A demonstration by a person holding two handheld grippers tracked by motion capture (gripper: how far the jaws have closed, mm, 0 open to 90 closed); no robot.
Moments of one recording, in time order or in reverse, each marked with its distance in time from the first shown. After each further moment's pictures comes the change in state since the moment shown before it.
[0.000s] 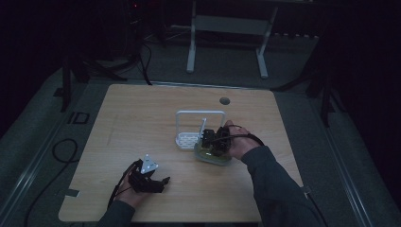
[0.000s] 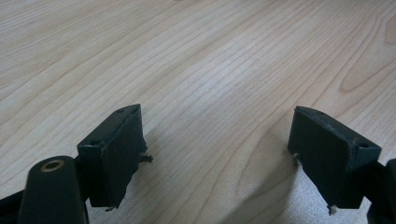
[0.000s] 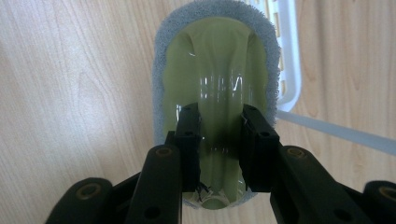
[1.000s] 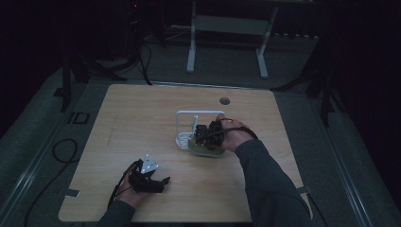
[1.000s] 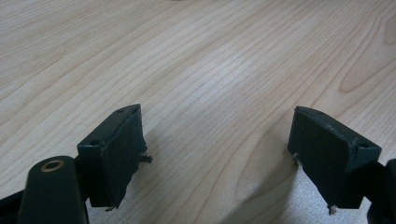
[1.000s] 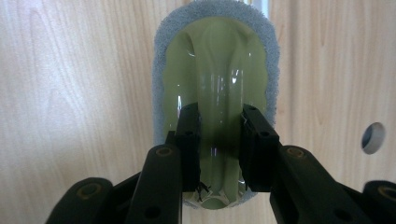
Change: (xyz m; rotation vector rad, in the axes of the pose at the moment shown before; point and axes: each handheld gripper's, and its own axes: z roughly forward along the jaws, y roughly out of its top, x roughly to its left) left arm 0.000 0.000 0.000 -0.001 -0.001 0.001; right arm -0.011 0.022 0.001 -0.024 -0.054 -0.115
